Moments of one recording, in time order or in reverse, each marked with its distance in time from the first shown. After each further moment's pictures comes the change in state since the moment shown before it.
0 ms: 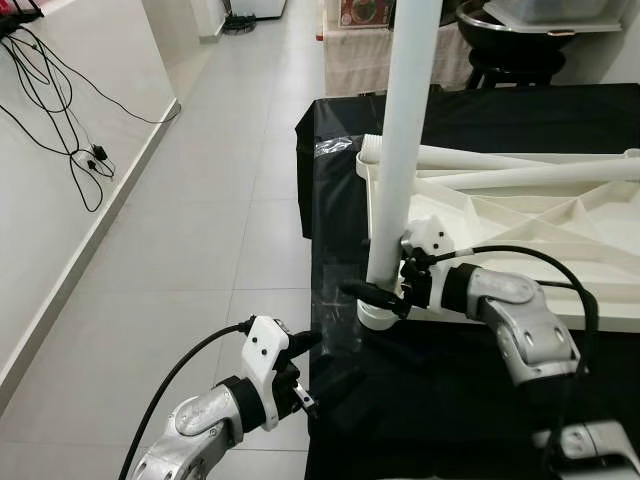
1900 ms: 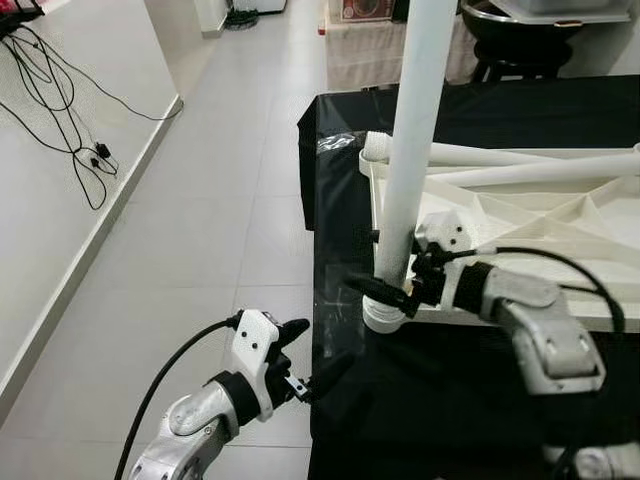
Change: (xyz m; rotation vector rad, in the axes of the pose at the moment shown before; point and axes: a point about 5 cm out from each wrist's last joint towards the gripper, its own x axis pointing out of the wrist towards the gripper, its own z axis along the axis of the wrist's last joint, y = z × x) left arm -0.003 0.006 0.006 0.022 -0.047 0.084; right arm -0.018 0.010 0.026 -0.045 -0.074 0.011
